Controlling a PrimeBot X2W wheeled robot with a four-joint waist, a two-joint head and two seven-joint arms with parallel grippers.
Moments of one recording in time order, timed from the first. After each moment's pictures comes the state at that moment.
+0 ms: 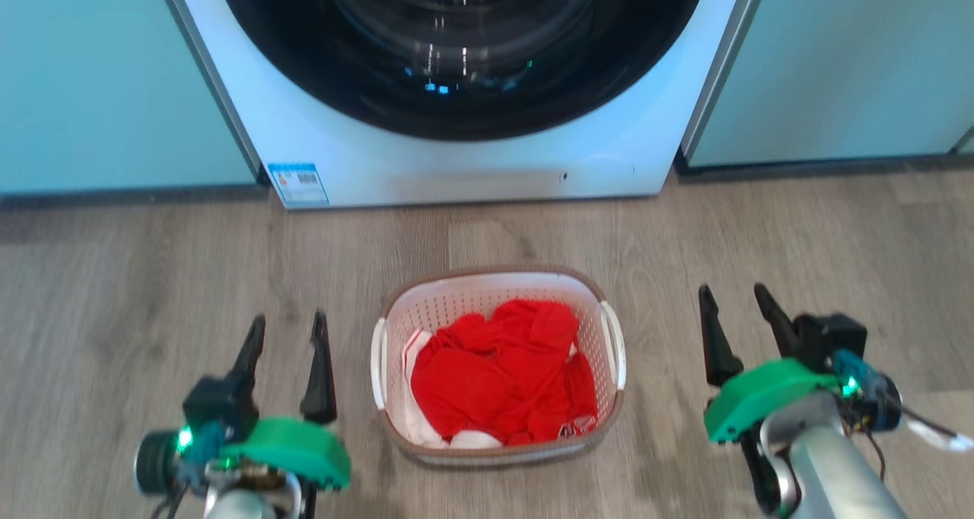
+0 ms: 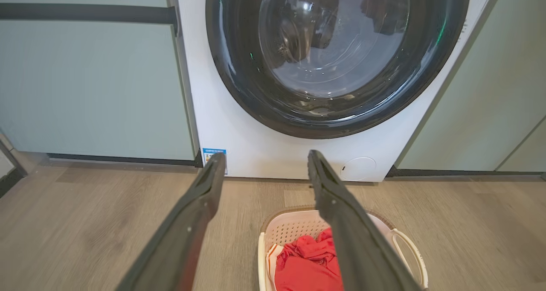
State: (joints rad) left arm -0.02 0.07 -0.21 0.21 -0.24 0.08 -0.25; right arm -0.20 -0.06 0.12 0.46 0.27 0.13 -0.25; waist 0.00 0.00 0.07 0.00
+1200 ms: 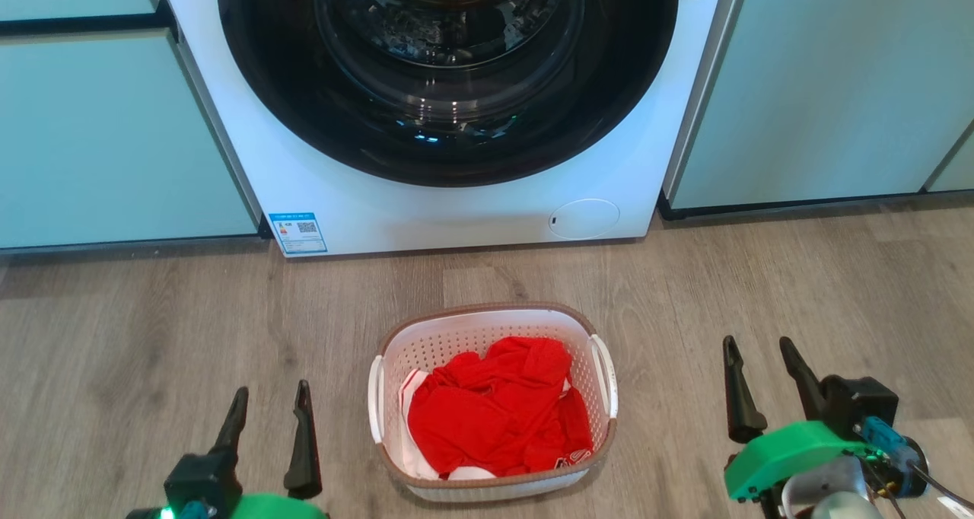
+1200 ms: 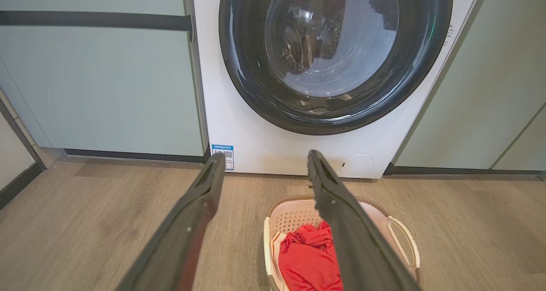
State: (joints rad) left arm 0.21 0.06 -0.15 0.08 -0.19 0.07 -0.25; right arm 0.01 -0.04 0.06 0.27 0.25 0.13 -0.25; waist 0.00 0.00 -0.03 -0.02
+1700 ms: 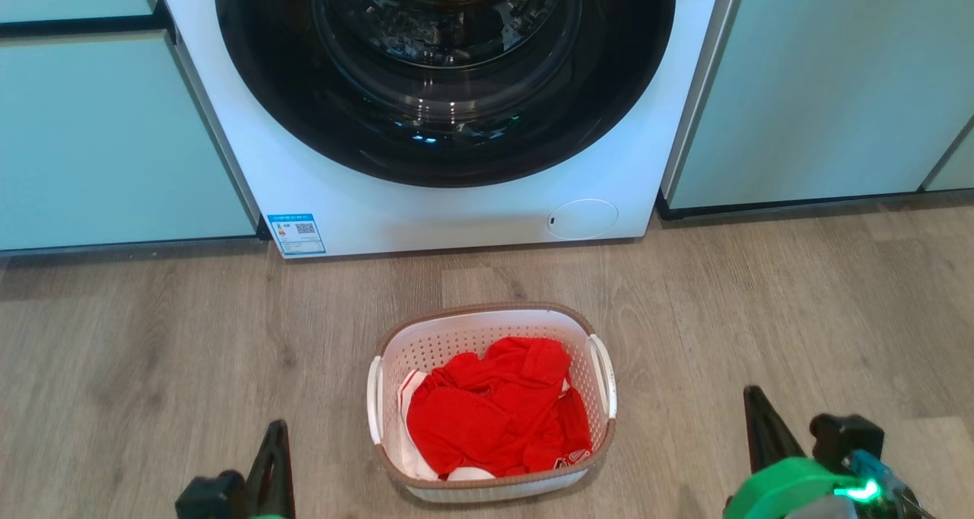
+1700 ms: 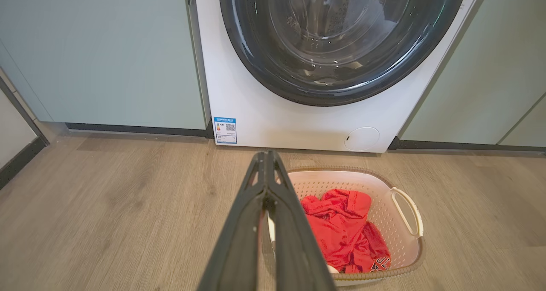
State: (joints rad) left arm 0.22 0.06 -0.15 0.15 -0.20 0.07 -0.25; right arm 0.05 -0.04 0.07 0.35 0.26 0.13 -0.25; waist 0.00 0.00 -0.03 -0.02
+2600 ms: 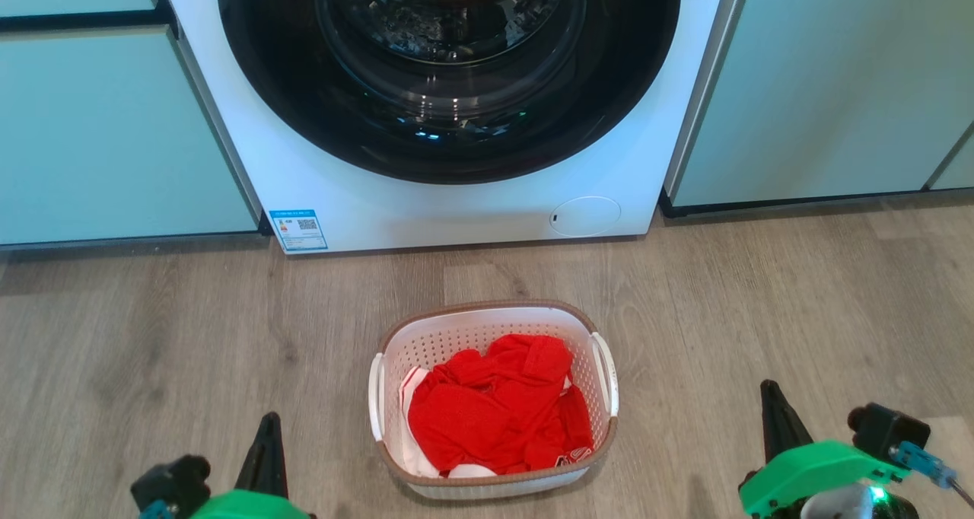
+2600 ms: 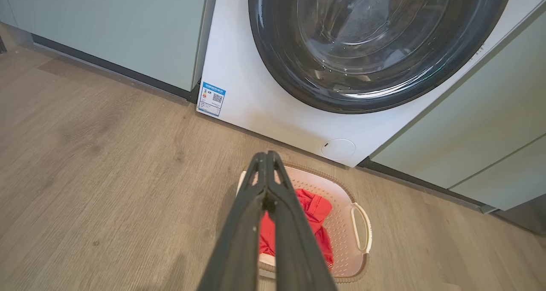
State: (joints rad) left arm 0.19 0.06 -0.14 0.18 -0.51 0.03 -0.19; right arm 0.04 -0.04 0.04 0.34 0.55 0.13 -0.18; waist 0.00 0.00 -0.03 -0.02
